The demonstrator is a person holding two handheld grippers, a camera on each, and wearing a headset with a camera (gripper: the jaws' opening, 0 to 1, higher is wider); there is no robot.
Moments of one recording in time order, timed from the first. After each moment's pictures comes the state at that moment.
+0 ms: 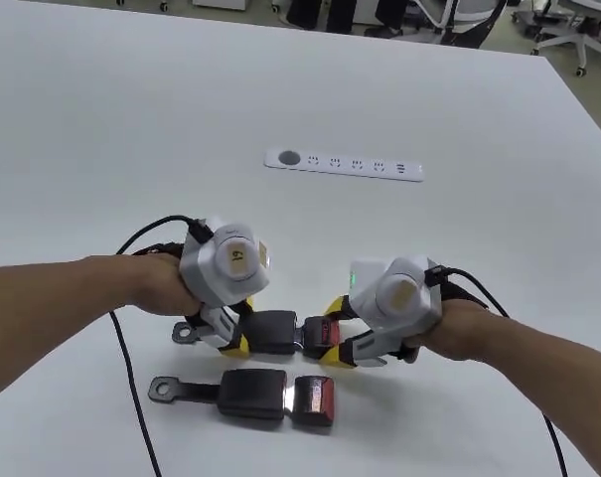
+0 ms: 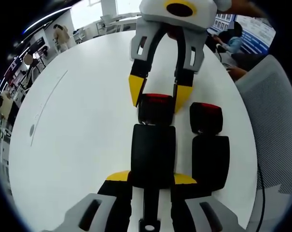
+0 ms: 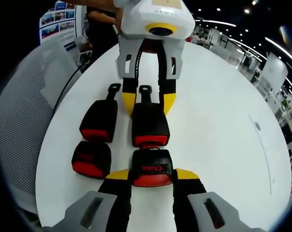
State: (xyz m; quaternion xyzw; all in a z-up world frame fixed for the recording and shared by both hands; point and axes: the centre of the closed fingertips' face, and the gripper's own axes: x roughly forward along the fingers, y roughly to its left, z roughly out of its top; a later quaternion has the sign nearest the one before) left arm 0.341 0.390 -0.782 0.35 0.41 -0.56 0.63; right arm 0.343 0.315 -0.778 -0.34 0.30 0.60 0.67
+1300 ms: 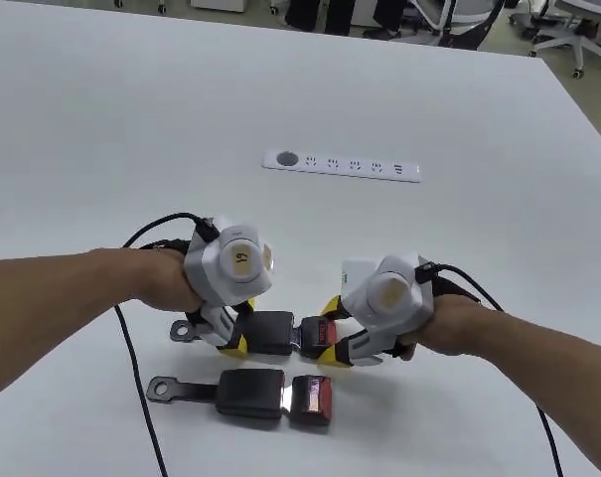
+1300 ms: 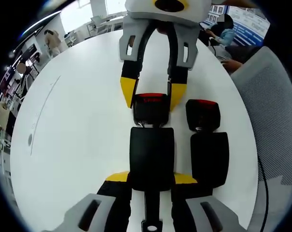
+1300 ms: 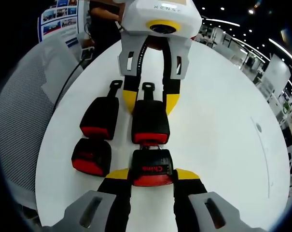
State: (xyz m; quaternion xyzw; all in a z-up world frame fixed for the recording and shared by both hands) left arm 0.341 0.390 -0.783 0.38 0.40 -0.58 0.60; right arm 0.346 0.316 -0.778 -0.35 0.30 0.60 0.65
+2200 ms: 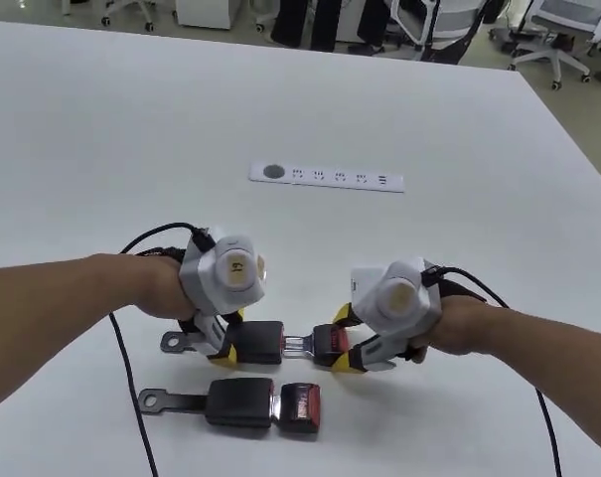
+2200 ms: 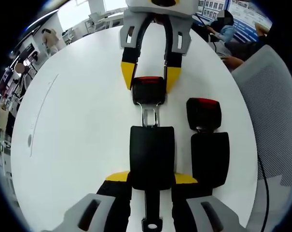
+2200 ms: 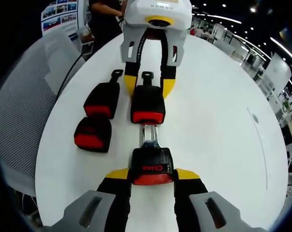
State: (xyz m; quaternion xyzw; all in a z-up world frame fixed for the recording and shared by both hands) left arm 0.342 0.388 -0.783 0.40 0.42 -0.57 0.59; right arm 0.351 0.277 -0.780 -0.37 0.31 0.59 0.65
